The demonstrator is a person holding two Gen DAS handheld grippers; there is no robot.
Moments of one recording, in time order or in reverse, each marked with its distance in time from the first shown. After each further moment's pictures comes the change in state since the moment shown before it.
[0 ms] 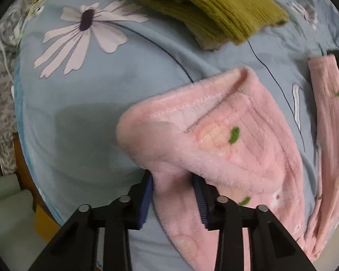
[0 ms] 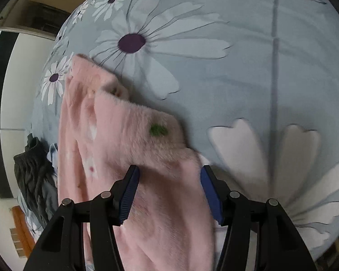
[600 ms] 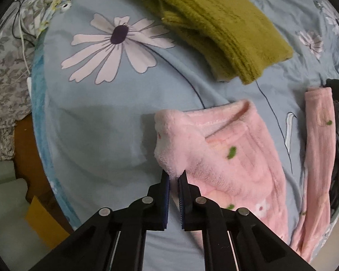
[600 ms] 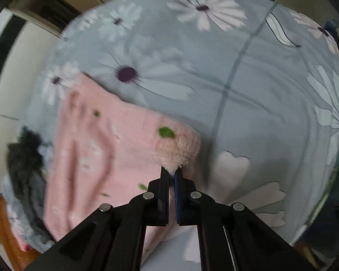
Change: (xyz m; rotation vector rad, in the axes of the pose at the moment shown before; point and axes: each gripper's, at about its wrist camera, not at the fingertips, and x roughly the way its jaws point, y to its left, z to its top) left arm -0.035 0.014 0.005 -0.097 -0.060 -0.021; right arm -0.080 -0.022 -0.018 -0.121 -0.089 -0.166
